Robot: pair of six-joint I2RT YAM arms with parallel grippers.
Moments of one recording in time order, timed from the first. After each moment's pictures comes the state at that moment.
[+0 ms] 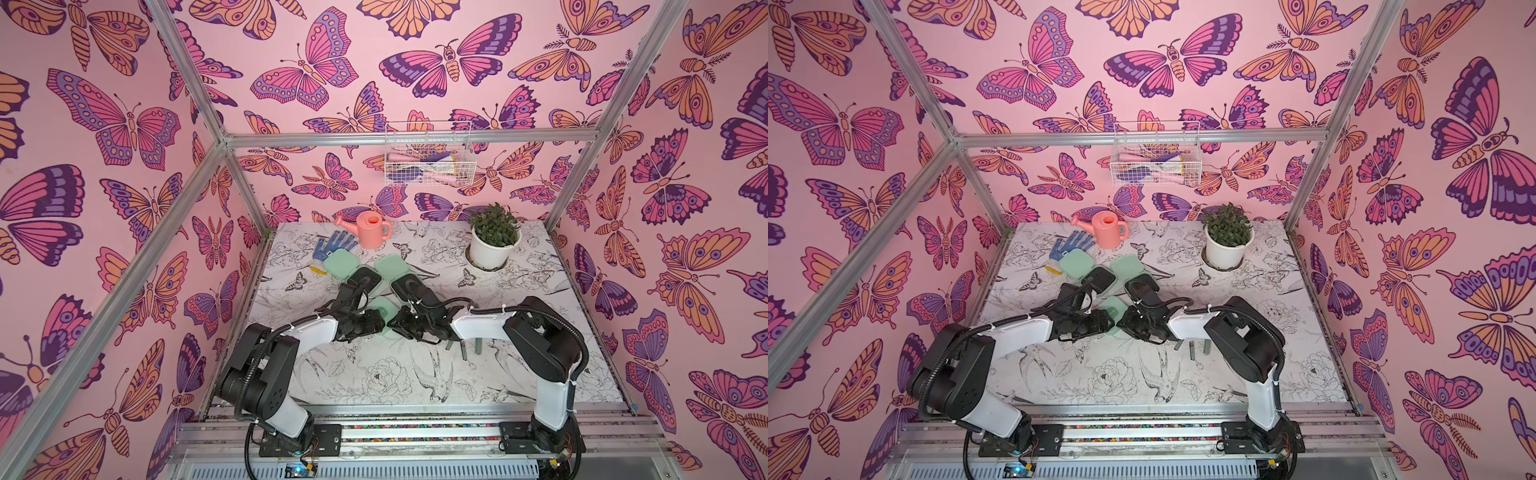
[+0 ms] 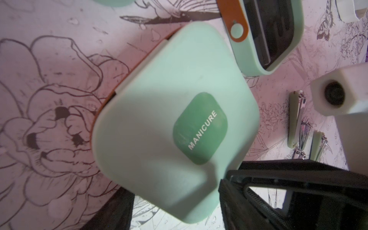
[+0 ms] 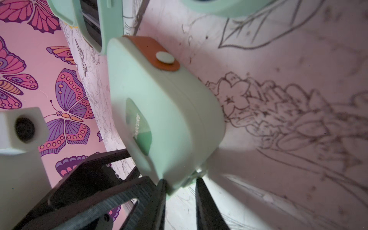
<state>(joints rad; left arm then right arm) -0.39 1.58 0.74 -0.18 0.29 -0.54 0.81 1.94 1.03 0.14 -0.28 1.28</state>
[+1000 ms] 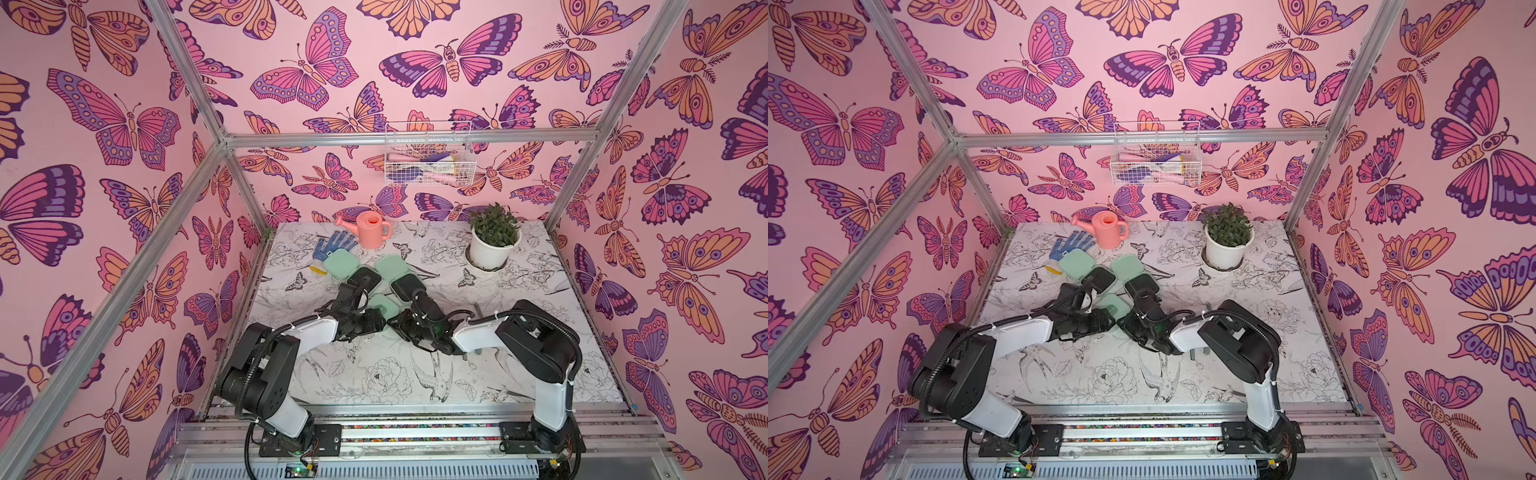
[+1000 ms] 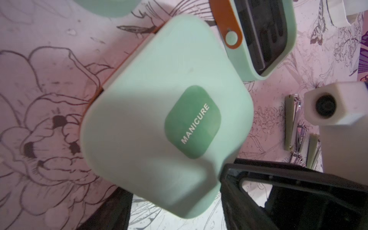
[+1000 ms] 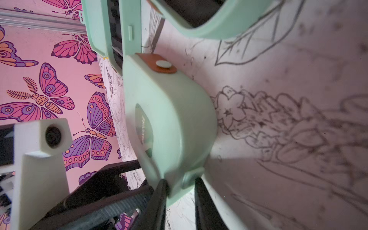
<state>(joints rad) -0.39 1.58 0.73 -0.15 0.29 -0.54 0.85 1.95 0.89 0.46 -0.14 1.38</state>
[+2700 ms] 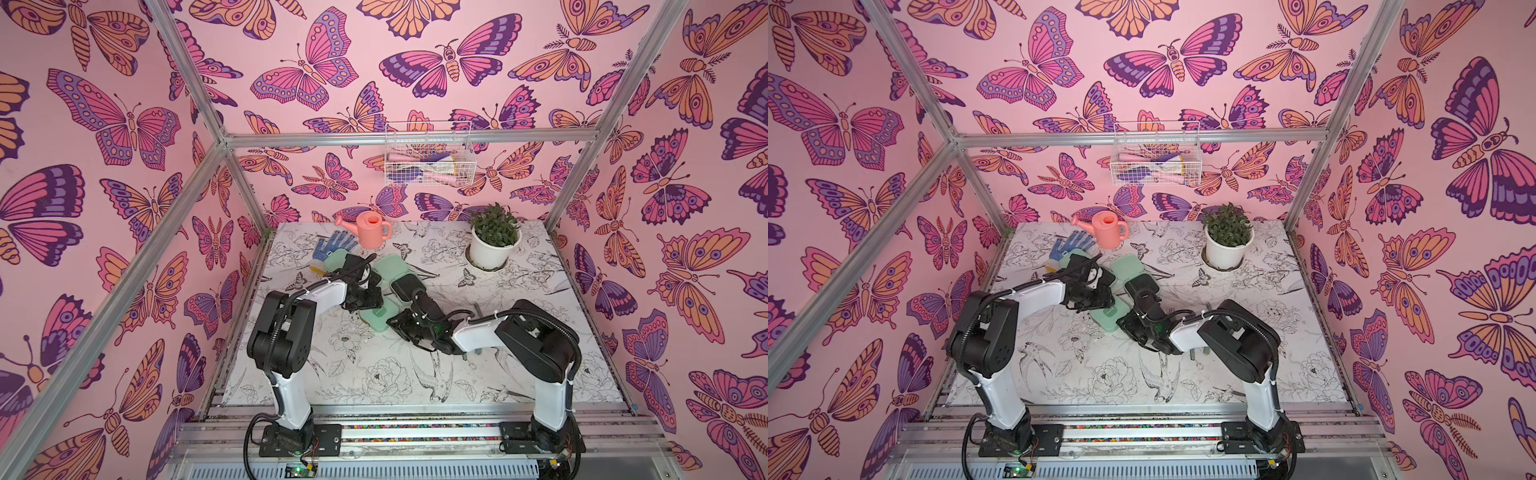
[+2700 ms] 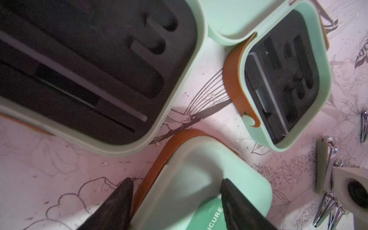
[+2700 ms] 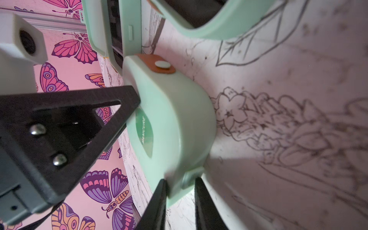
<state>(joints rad) -0.33 1.87 1.15 -0.41 0.26 -0.34 0.85 1.96 0.89 0.46 -0.15 1.38</state>
